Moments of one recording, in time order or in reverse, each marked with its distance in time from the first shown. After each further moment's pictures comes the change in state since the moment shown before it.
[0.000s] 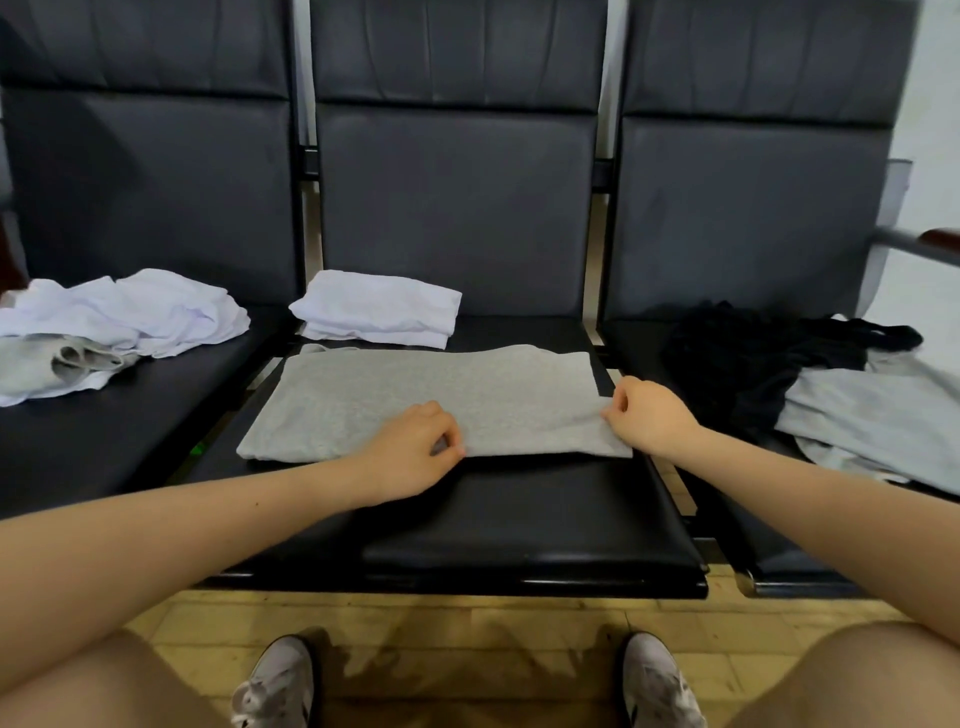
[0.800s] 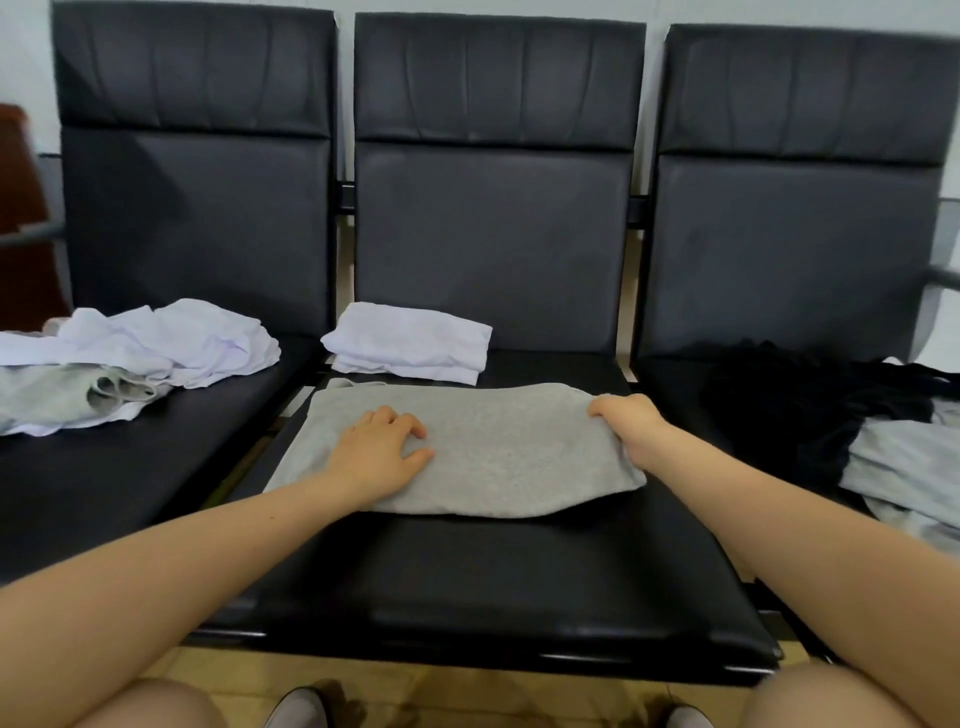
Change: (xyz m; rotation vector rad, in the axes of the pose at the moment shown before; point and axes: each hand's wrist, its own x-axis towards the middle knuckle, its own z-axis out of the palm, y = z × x) left_hand 0.013 -0.074 -0.023 0.215 0.102 -0.356; right_hand 0.050 -0.067 0.012 0.868 -0.067 0.434
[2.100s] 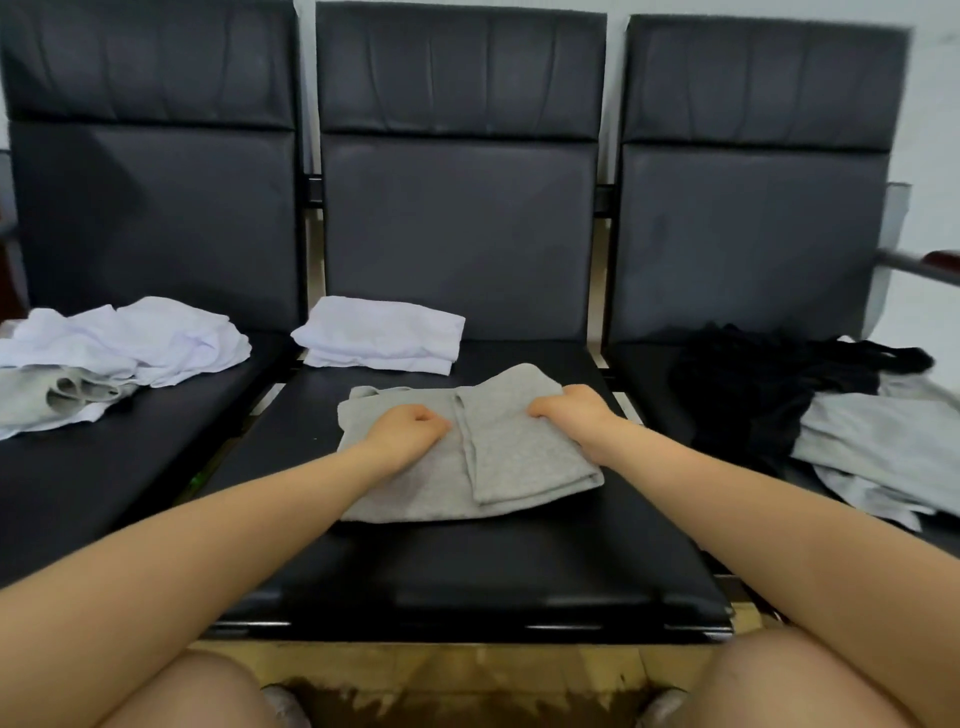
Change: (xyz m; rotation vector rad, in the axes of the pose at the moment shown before) left_hand 0.009 0.063 0.000 -0.636 -0.144 -0.222; right_hand -0.023 0.007 0.008 -0.135 -0.177 -0.145
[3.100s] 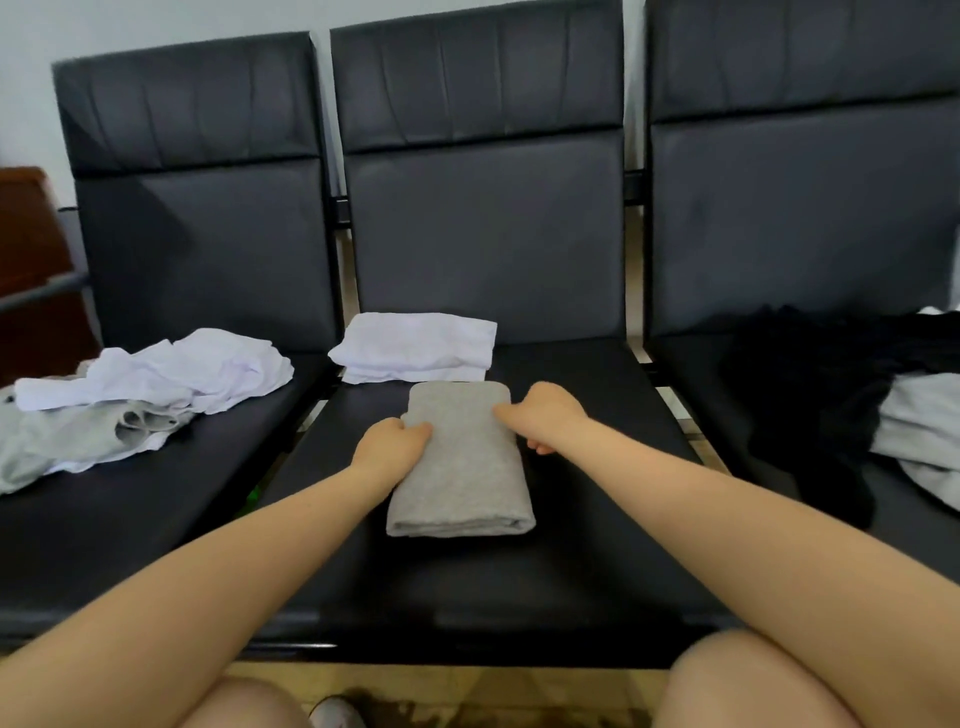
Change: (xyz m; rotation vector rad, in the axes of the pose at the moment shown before) left_hand 0.004 -0.022 -0.031 0.059 0.173 -0.207; right_hand 0.001 -0.039 0.055 -0.353 -0.092 -0.118
